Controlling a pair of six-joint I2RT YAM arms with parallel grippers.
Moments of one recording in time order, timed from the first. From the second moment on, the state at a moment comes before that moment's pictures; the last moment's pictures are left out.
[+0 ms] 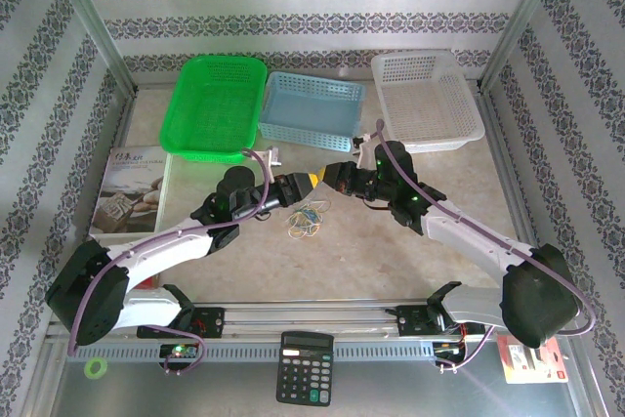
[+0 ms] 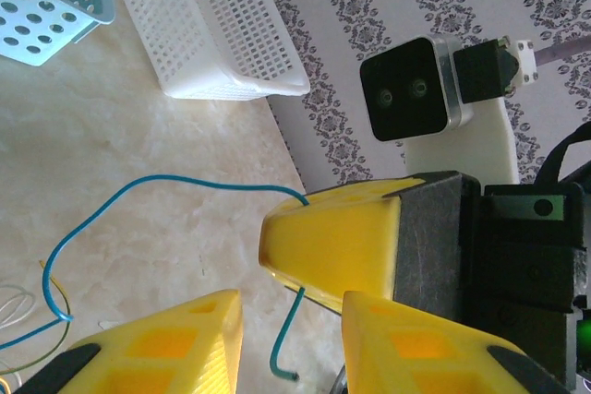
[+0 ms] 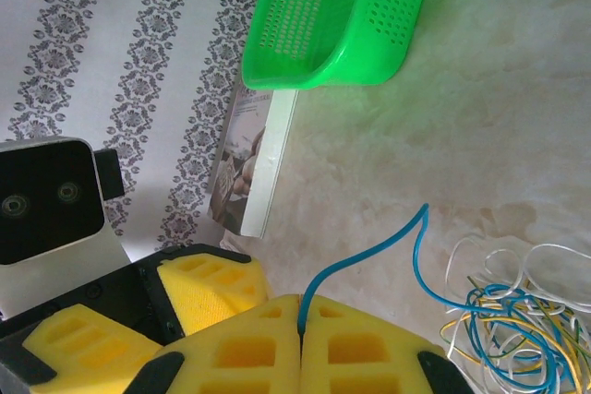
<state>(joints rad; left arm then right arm) -0.67 1.26 0.61 0.48 0.32 -0.94 0.54 1.24 0.75 0.10 -0.51 0.92</state>
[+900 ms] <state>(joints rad) -0.69 1.26 0.61 0.49 0.28 -0.94 0.49 1.16 0.67 0.13 -0.51 0.93</state>
